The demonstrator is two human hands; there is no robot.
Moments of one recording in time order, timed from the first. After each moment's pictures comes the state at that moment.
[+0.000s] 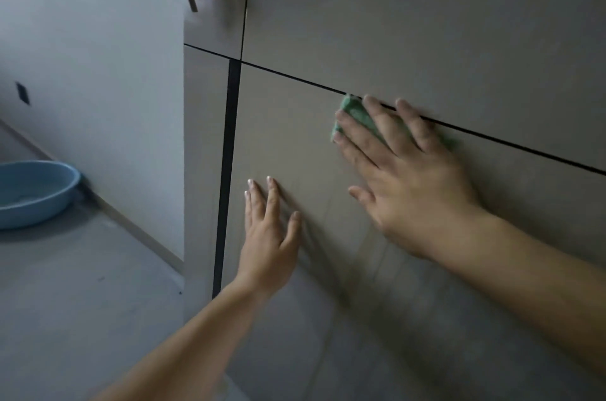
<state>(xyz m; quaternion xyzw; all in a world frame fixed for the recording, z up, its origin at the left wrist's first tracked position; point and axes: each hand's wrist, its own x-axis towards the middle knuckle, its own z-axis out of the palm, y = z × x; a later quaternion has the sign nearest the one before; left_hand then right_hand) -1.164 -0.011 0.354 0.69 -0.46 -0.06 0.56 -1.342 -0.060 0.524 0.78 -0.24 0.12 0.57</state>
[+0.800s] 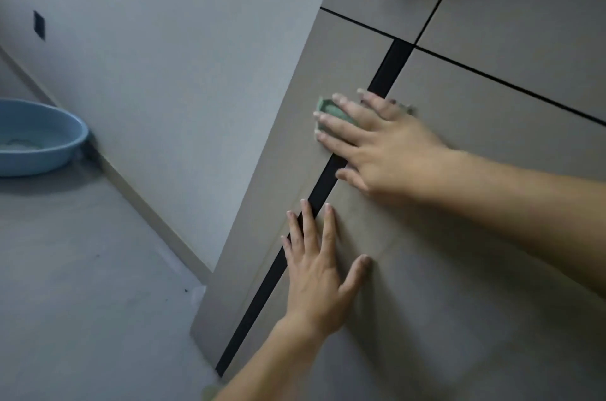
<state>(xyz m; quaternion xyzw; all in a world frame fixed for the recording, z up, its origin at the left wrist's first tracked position) -1.080 -0.039 0.262 0.69 -0.45 0.00 0.57 -1.098 -0.087 0.500 0.80 -0.08 -0.05 0.59</state>
